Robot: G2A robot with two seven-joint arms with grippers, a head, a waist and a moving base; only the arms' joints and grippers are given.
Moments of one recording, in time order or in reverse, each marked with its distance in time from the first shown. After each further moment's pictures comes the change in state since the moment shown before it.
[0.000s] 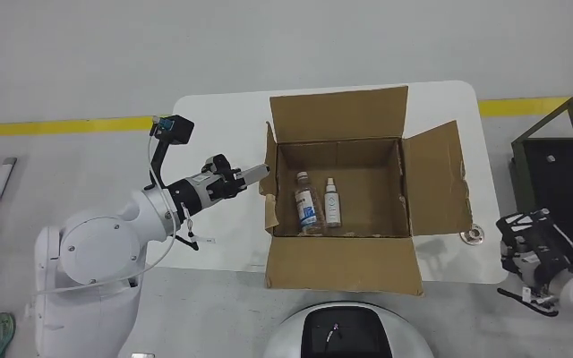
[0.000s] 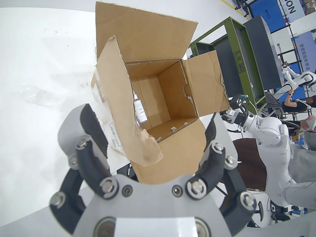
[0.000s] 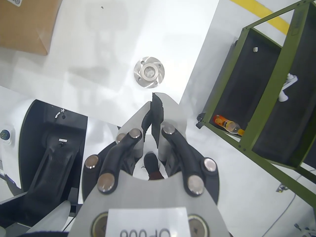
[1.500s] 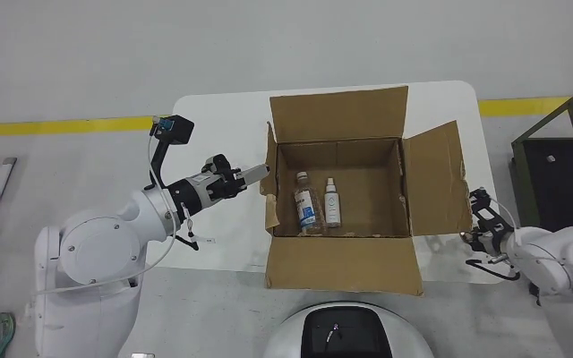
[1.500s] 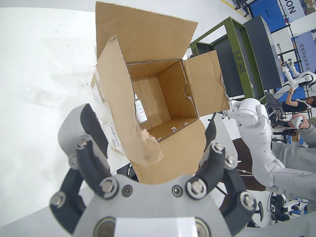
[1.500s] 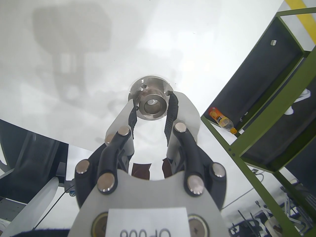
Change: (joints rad) left arm 0.000 0.000 0.000 0.000 0.000 0.000 0.000; right arm 0.350 0.047 -0.267 0.339 -0.096 -0.047 0.191
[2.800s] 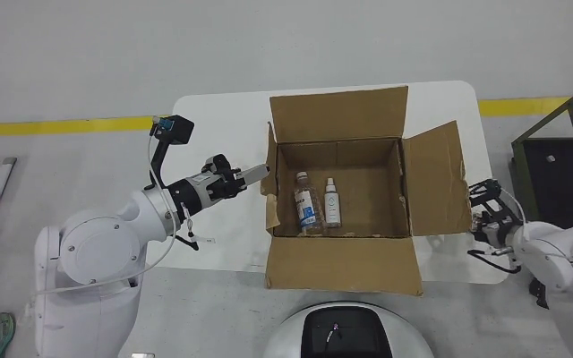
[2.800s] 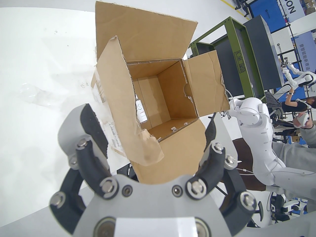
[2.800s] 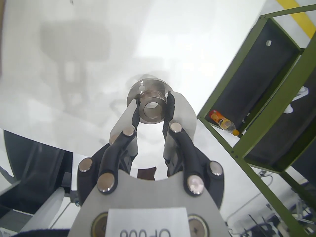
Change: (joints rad) left arm 0.000 0.000 0.000 0.000 0.000 0.000 0.000; right arm -0.007 0.019 0.058 -0.060 0.071 0.119 -0.068
